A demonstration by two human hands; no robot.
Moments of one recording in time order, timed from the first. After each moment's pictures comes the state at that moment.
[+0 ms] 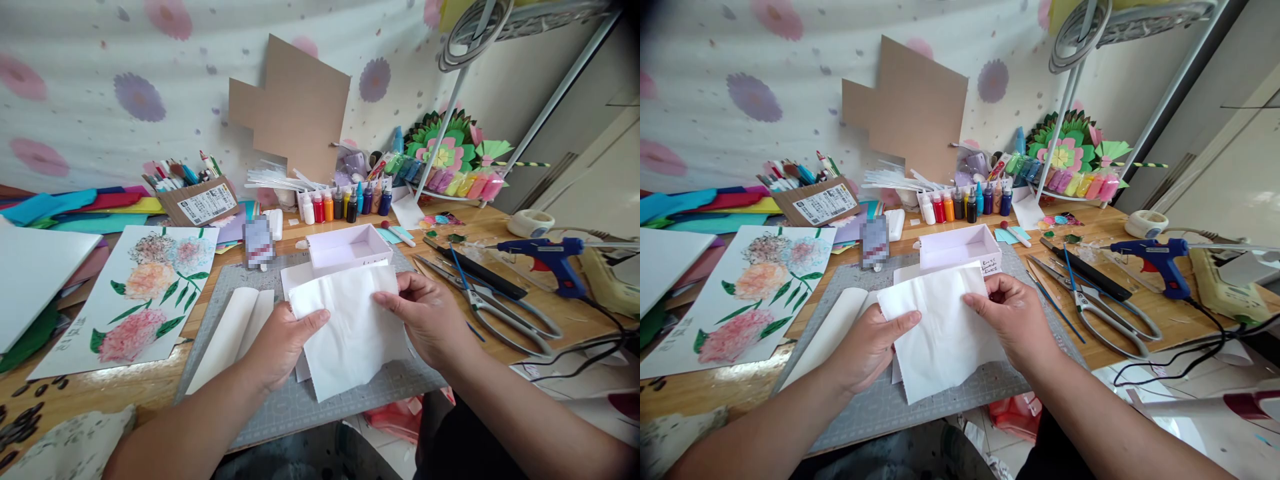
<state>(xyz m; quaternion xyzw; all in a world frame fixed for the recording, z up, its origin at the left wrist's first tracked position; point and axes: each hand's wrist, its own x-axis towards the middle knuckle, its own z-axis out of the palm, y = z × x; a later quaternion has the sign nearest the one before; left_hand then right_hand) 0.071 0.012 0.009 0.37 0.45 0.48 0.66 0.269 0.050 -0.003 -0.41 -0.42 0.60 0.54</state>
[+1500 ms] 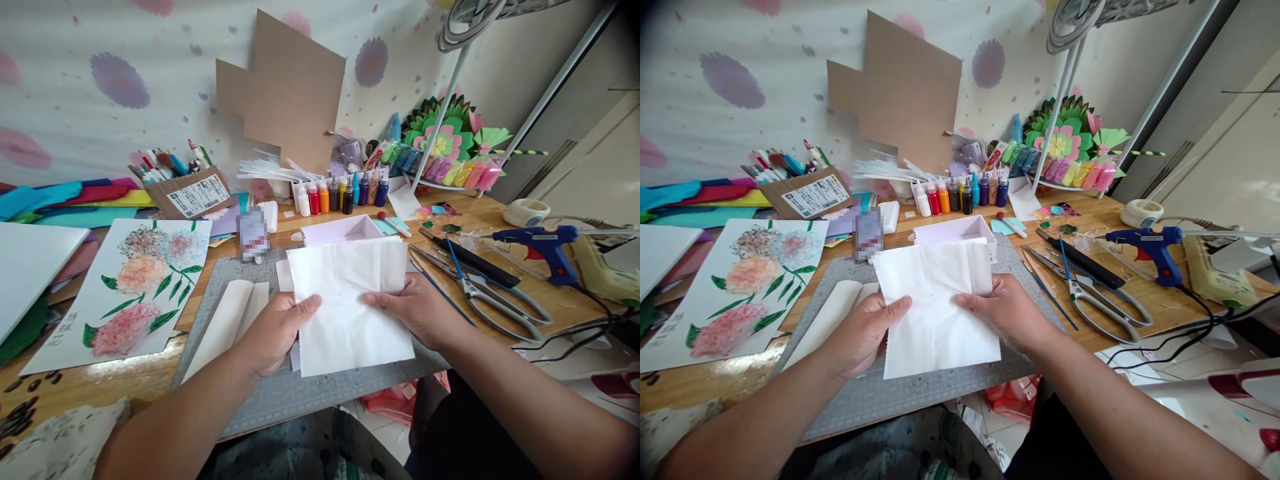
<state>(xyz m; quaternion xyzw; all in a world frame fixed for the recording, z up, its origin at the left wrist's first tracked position) 0.065 0.016 0.005 0.40 0.44 0.41 0.69 0.279 0.053 -0.001 -0.43 -0.46 0.69 0.37</state>
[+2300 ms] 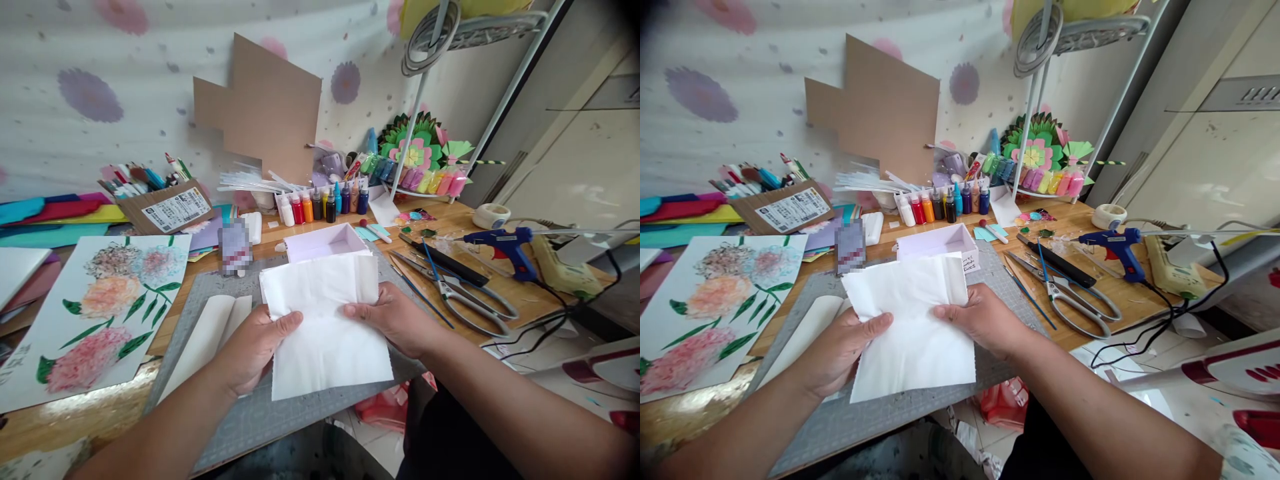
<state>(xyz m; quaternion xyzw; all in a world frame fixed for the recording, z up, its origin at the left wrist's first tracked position) 0.063 0.018 0.008 0.35 0.43 0.42 0.72 0.278 0.051 0.001 -0.38 -0.44 0.74 0.34</state>
